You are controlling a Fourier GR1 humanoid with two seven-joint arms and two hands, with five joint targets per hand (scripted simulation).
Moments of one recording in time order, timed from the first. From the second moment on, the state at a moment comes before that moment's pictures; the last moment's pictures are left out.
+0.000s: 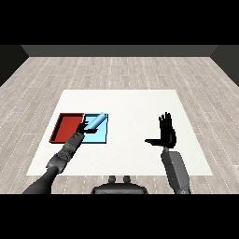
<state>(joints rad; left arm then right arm) -0.85 0.22 -0.17 -0.05 0.01 0.35 -0.05 -0.12 -0.16 0.04 -1.54 -0.43 -0.04 -0.33</state>
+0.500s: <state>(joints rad) -0.78 0.18 -0.06 -0.19 0.10 0.62 -0.27 -0.09 -0.16 0.03 -1.59 -0.46 -0.02 -0.31</state>
